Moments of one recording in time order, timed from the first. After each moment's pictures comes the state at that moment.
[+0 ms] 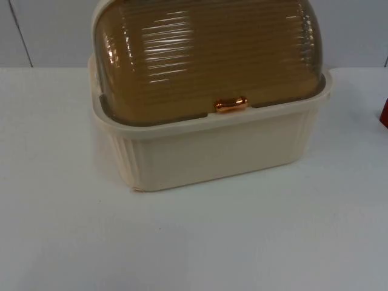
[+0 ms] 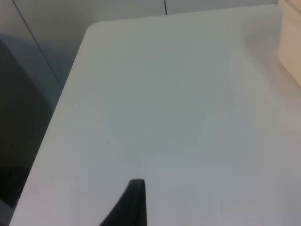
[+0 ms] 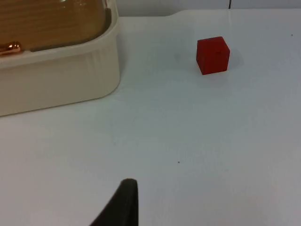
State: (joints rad) right arm 0.04 0.00 -0.52 0.06 1.09 -0.02; left arm -0.01 0.00 -0.50 0.14 1.07 -0.01
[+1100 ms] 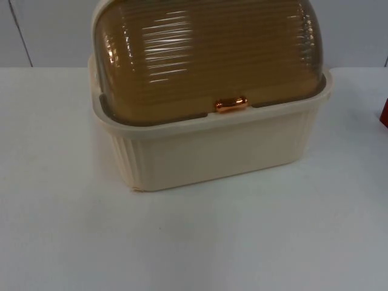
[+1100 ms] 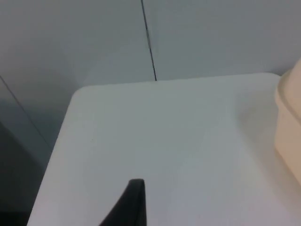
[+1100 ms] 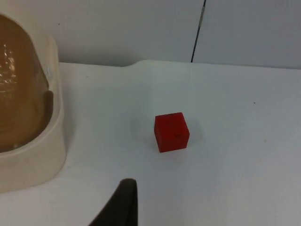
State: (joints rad) right arm 0.04 0.85 -0.87 -0.11 0.65 0.02; left arm -0.01 0.73 -0.74 0.16 0.56 -0.08
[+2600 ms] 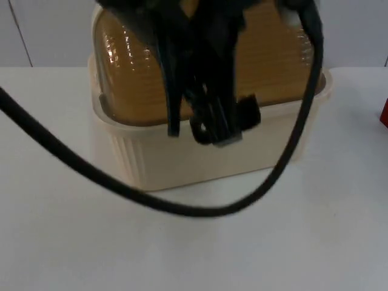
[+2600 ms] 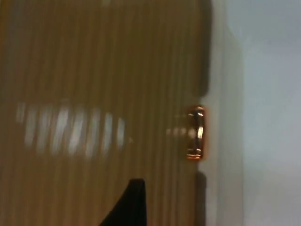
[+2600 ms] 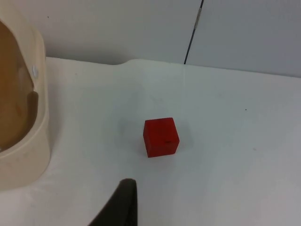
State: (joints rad) right arm 0.04 0.94 -0.94 -0.15 0.65 0.00; left arm -0.90 1.61 -1.11 0.60 0.54 0.07
